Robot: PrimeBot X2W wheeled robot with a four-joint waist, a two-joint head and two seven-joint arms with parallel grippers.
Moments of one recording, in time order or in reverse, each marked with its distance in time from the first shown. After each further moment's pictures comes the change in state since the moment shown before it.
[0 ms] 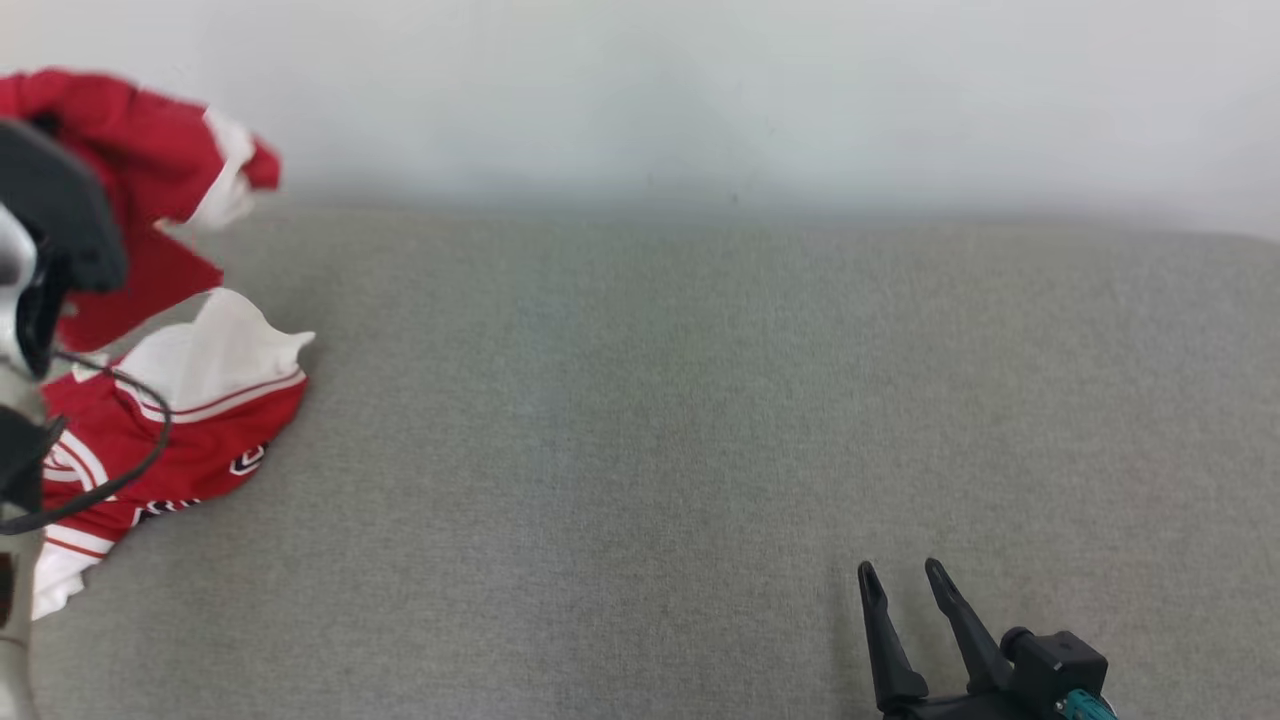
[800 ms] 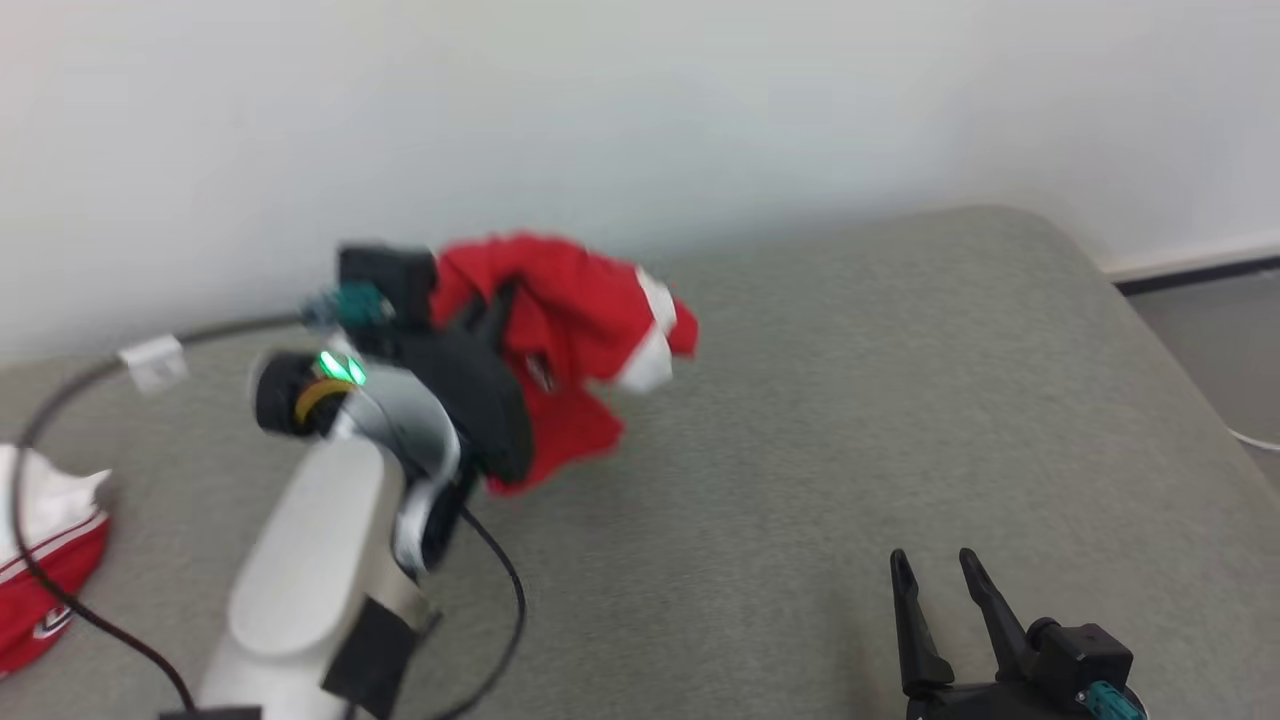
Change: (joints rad) left arm 0.335 -0.306 -0.194 -0.418 -0.146 0.007 -0.048; right arm -0.029 -0.001 -0.065 0.051 -0.031 0.000 -0.026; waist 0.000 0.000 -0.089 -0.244
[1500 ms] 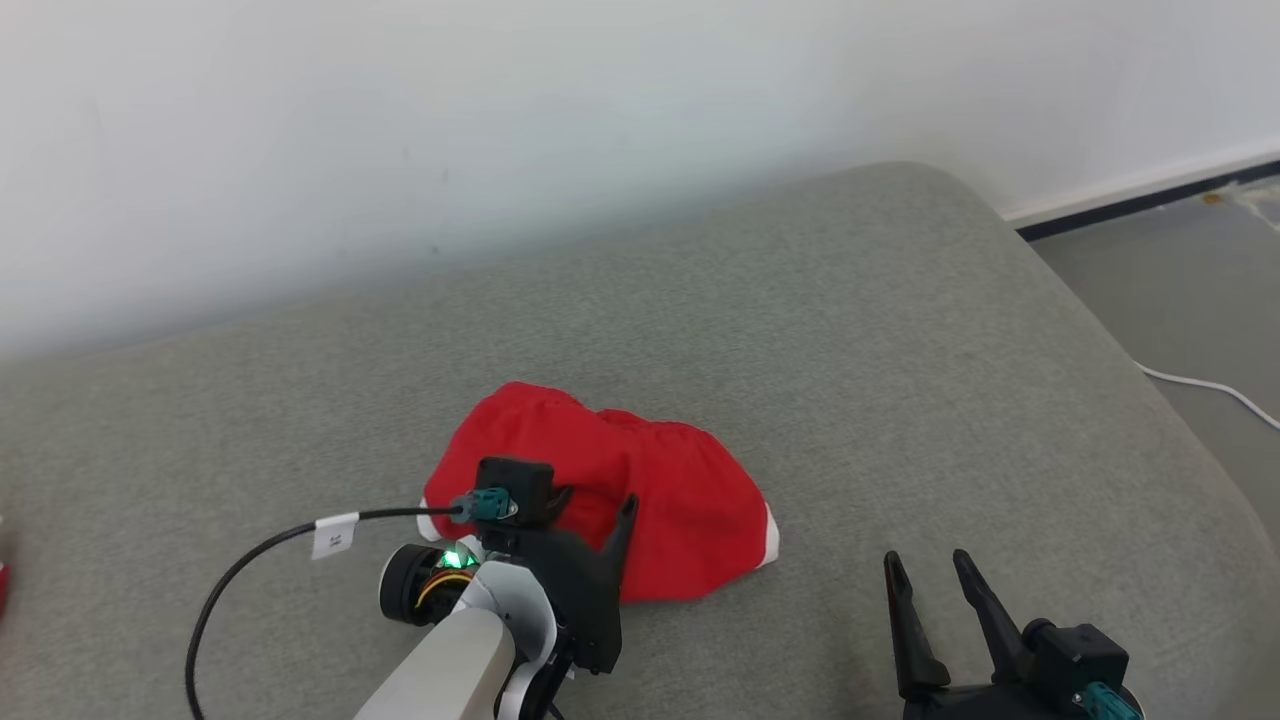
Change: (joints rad) left arm 0.160 -0.057 -0.323 0.253 -0.205 0.065 -0.187; right arm 0.011 0.001 0.013 -0.021 -0.004 0.000 0.014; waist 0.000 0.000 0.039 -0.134
